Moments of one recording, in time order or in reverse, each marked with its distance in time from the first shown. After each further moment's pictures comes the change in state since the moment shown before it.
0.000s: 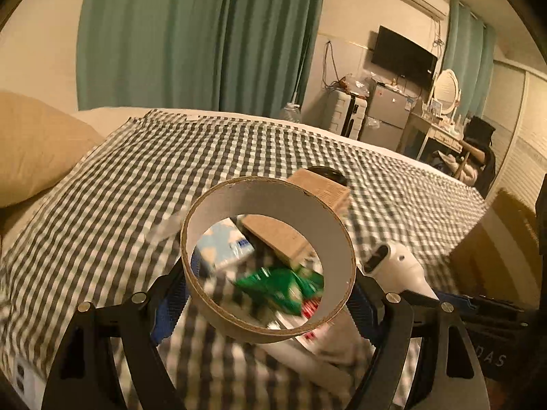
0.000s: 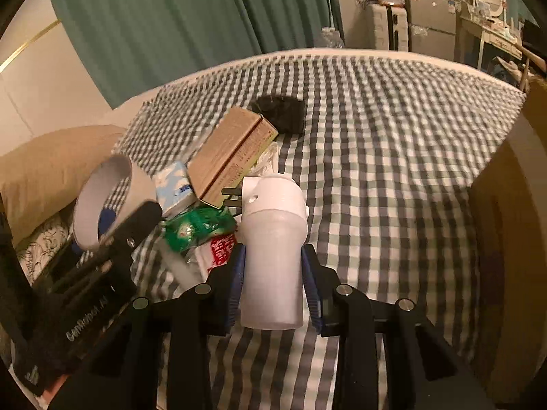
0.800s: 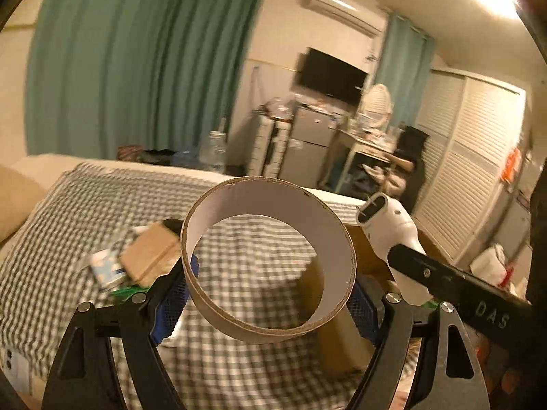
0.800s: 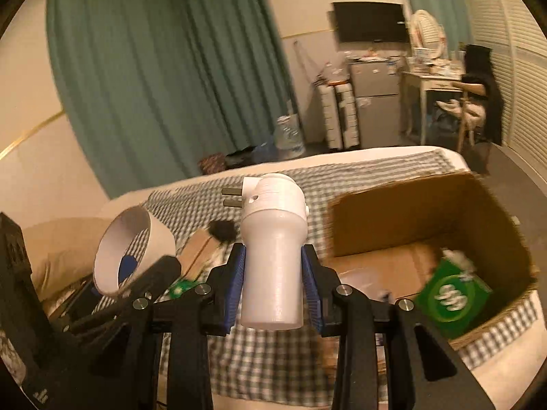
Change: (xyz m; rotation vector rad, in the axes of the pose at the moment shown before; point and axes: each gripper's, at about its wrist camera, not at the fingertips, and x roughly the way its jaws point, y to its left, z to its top) left arm -0.126 -0.178 0.046 0.106 -0.069 -0.276; right arm -0.219 -0.091 0.010 0.115 -0.353 -0.125
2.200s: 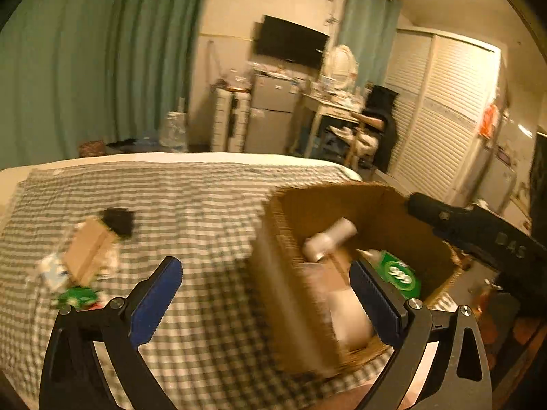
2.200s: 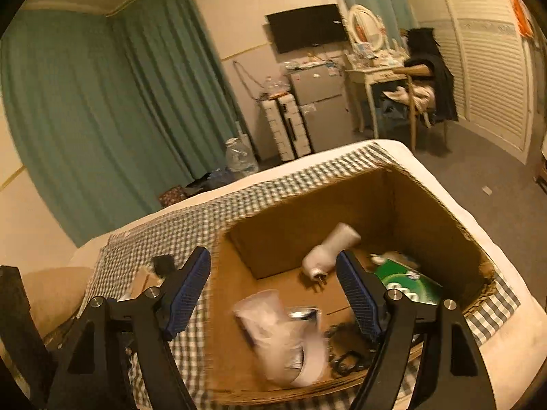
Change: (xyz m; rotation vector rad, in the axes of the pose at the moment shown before) left arm 0.039 -0.034 -0.008 0.091 0.106 -0.033; right arm -0.009 -0.075 0.005 0.126 -0.057 -0.082
